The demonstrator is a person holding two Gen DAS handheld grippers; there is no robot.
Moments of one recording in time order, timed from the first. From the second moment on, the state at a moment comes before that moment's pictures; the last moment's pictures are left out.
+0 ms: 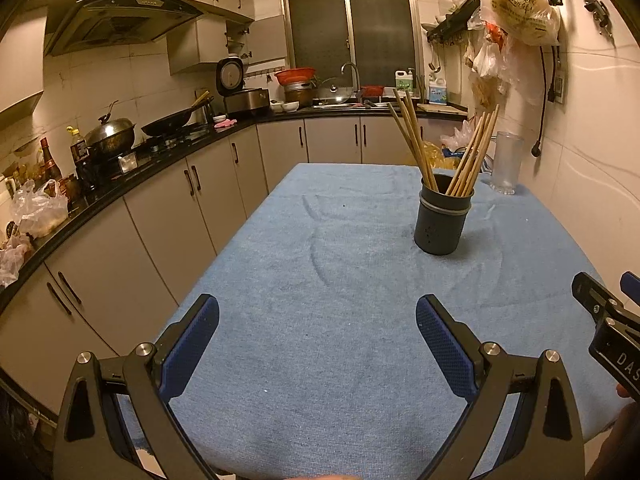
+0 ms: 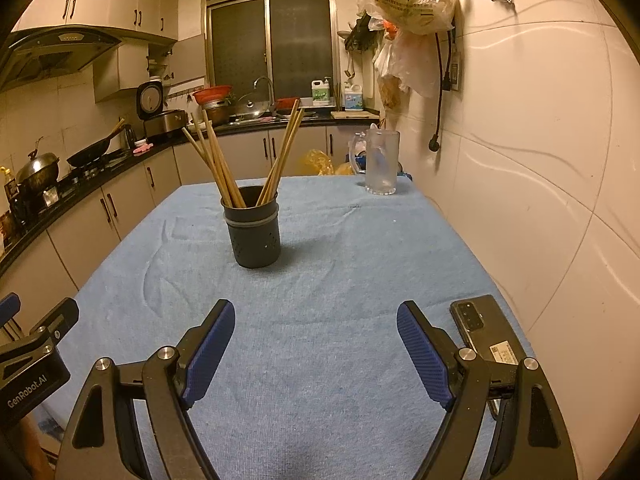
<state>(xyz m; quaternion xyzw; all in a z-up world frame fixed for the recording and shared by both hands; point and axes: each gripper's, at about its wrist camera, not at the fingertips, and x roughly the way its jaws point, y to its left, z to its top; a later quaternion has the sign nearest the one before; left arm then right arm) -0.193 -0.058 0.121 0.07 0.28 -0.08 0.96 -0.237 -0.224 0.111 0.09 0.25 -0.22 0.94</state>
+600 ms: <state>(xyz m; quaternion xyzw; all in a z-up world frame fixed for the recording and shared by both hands) -0.193 -0.058 0.121 0.07 0.28 -0.08 0.96 -0.236 -0.220 0.107 0.09 0.26 -0.21 0.94</state>
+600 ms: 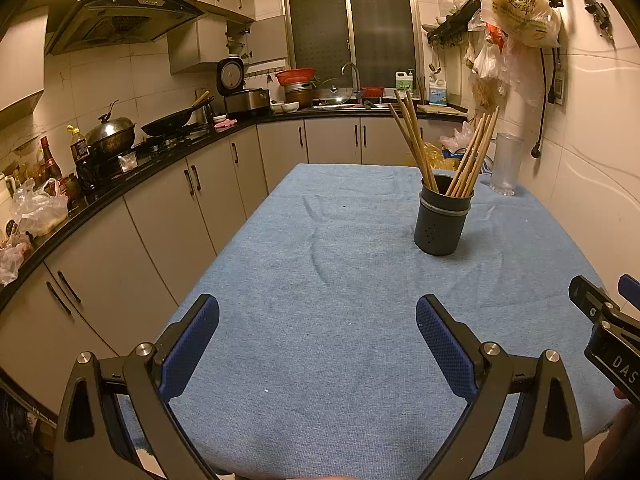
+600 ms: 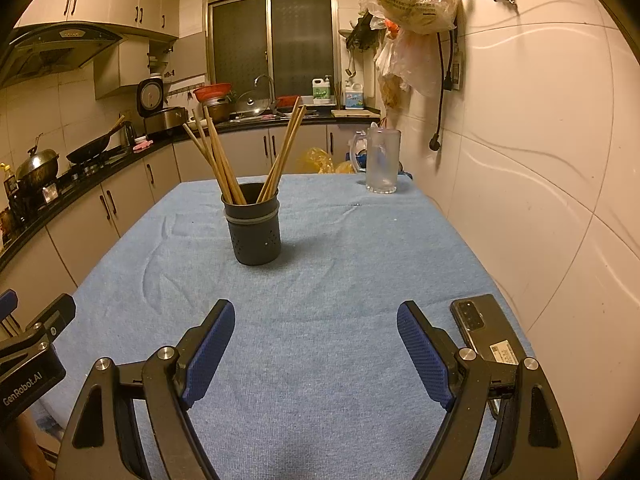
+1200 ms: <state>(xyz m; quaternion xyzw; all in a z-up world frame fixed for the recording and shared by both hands) -0.193 -0.058 0.120 0.07 0.28 -0.08 0.96 -0.233 -0.221 0.102 0.09 0.27 -0.22 0.93</state>
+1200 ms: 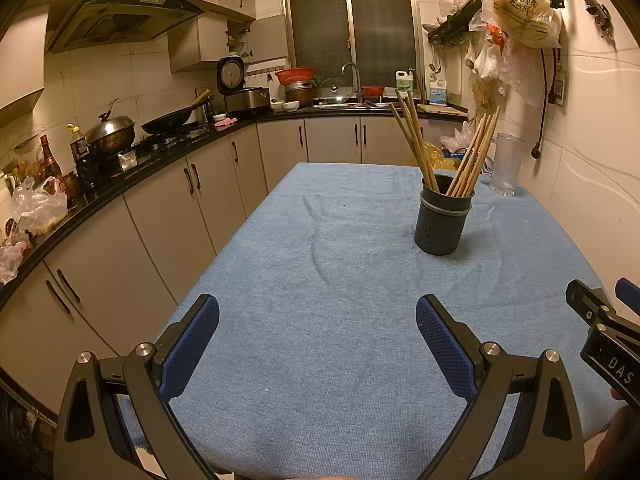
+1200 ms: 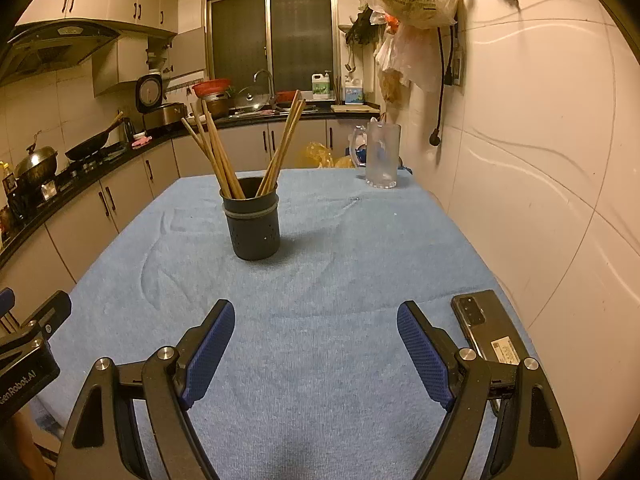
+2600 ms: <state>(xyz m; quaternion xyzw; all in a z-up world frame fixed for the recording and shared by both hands) -0.191 -0.059 0.121 0.06 0.28 -0.08 0.96 -0.230 -0.217 0.099 0.09 0.27 -0.22 0.93</state>
